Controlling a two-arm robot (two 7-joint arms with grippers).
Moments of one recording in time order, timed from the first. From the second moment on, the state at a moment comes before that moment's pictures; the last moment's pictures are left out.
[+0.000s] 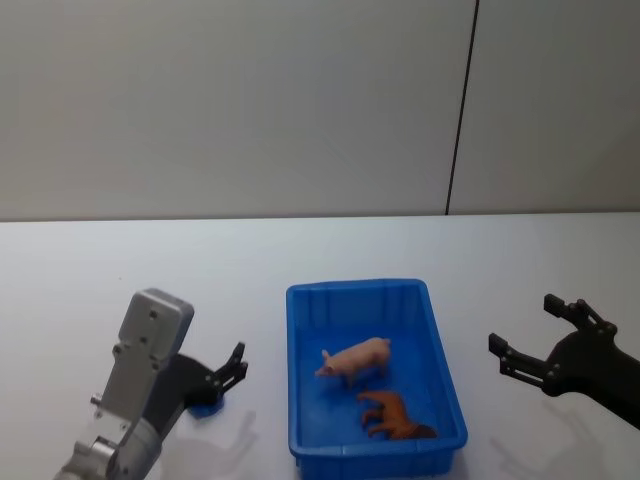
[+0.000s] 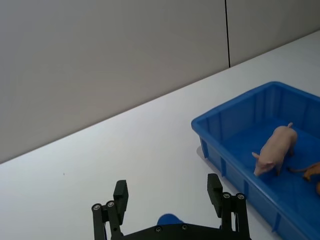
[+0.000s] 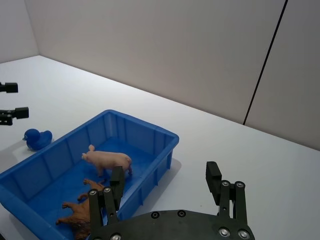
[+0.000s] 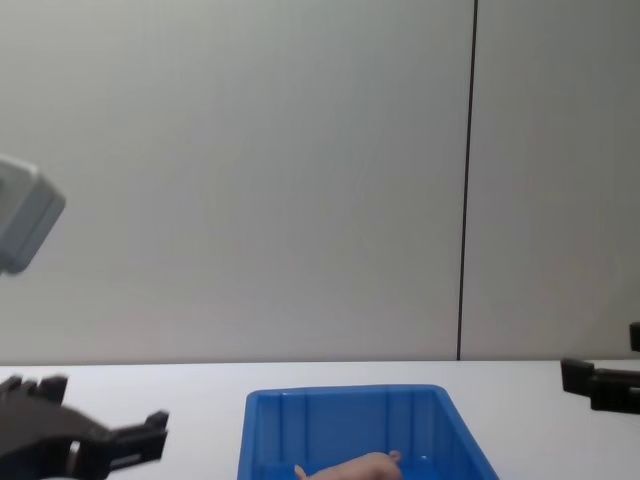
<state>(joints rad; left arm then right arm) 0.02 0.57 0.41 -1.79 -0.34 0.19 0.19 -0.05 0.50 -0.19 -1.76 0.37 0.11 0.39</state>
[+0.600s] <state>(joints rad) 0.02 0.56 0.40 -1.66 -0.40 0.17 0.11 -0.06 0.51 -0.19 -1.76 0.38 0.11 0.39</state>
